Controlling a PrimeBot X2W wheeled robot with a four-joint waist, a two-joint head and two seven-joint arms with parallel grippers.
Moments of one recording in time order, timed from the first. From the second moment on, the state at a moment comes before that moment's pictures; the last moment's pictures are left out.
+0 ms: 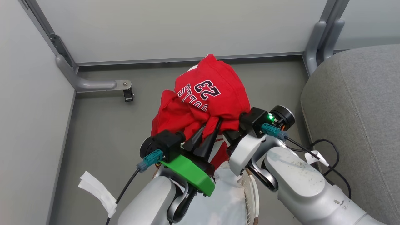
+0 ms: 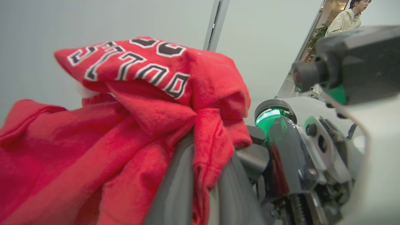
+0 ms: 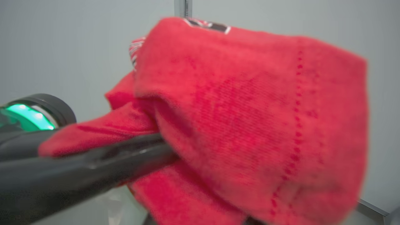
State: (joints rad) left arm -0.43 0.05 -0.69 0.36 -0.57 -0.13 -0.27; right arm -0.64 -0.08 0.71 0.55 0.36 0.13 -0.26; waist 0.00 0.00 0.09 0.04
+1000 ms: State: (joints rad) left arm -0.39 0.05 -0.55 0.28 -0.46 -0.13 -0.27; right arm -0.59 -0.11 0.63 0.45 0.31 0.13 -0.26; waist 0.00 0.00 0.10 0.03
